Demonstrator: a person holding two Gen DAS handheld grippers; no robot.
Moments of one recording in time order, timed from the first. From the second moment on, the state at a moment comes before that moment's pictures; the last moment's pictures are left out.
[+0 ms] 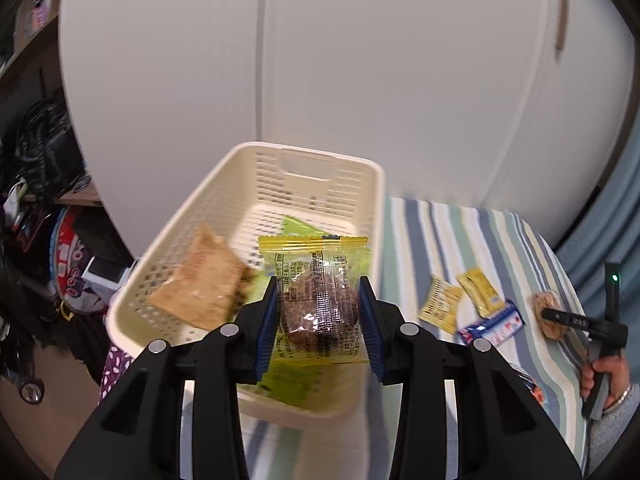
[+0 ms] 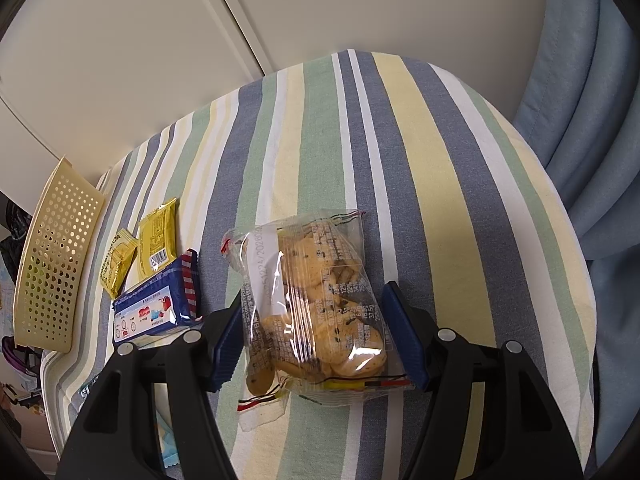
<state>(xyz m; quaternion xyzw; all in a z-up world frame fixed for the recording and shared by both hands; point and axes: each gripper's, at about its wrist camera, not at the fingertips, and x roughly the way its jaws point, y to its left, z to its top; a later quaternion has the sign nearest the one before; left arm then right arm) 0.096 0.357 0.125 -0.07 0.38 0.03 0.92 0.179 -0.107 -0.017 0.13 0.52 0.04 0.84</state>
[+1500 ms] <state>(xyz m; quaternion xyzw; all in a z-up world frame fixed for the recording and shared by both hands) -0.005 0.413 0.056 -0.26 0.24 0.21 0.91 0.147 0.140 0.110 0.15 0.44 0.31 0.83</state>
